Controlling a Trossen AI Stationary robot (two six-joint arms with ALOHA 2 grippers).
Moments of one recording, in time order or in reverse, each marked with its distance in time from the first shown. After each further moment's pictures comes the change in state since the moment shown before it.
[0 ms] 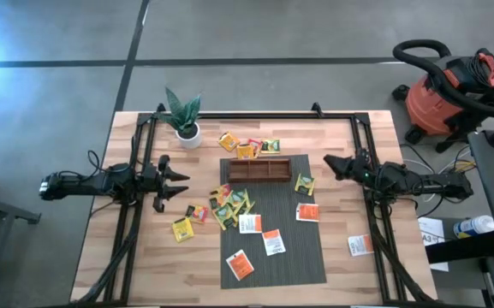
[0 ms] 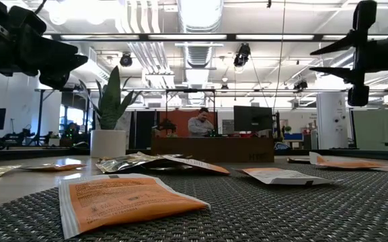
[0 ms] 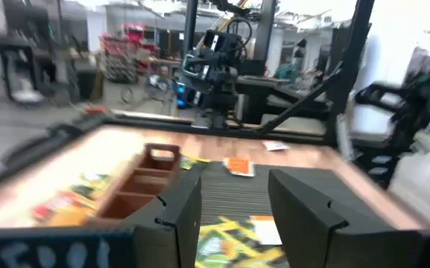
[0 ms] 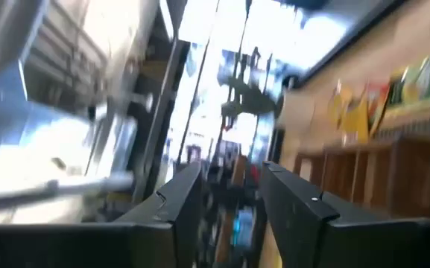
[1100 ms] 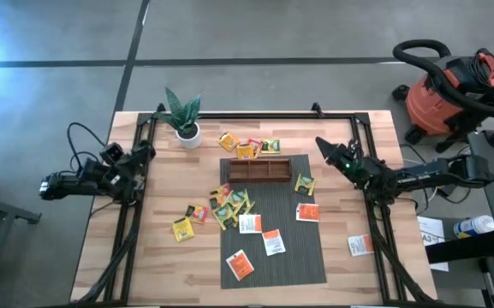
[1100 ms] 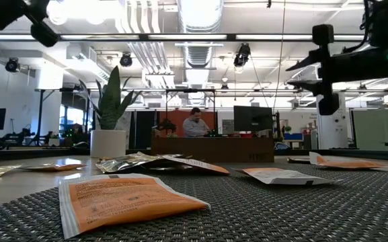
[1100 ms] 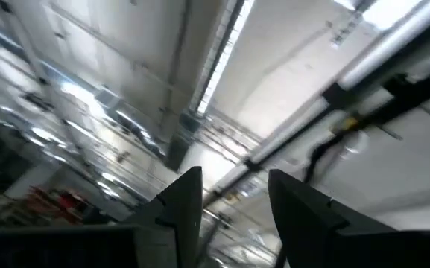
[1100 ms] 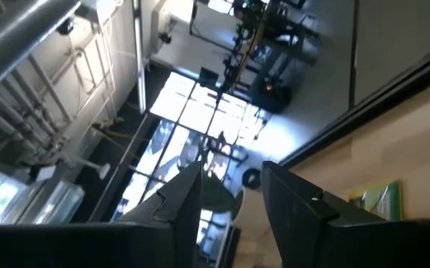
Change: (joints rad) left arm 0.000 0.004 -0.001 0.823 -0.158 -0.435; right arm -0.233 0.952 0.000 0.974 0.088 -0.181
